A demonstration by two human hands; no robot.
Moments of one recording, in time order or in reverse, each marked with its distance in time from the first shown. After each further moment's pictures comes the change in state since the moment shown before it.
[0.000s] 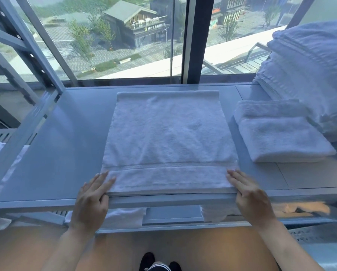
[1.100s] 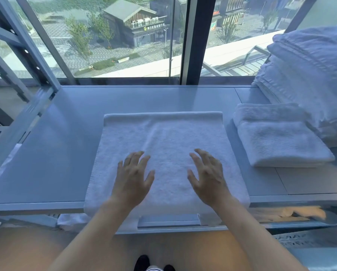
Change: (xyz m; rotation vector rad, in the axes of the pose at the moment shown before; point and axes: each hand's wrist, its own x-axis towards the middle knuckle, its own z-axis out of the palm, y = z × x) left_hand 0.075 0.110 0.032 0.098 -0.190 0.097; right_hand 0.081 -0.093 0.025 0.056 -0.225 0.053
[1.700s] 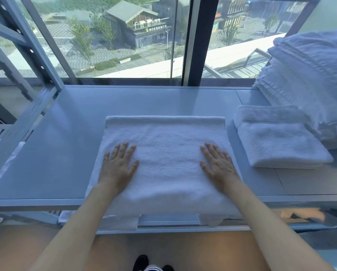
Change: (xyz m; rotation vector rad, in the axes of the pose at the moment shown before) left_hand 0.027 -0.080 0.017 0.140 -0.171 -0.145; right_hand 0.034 0.074 0.007 -0.134 -0.246 0.040
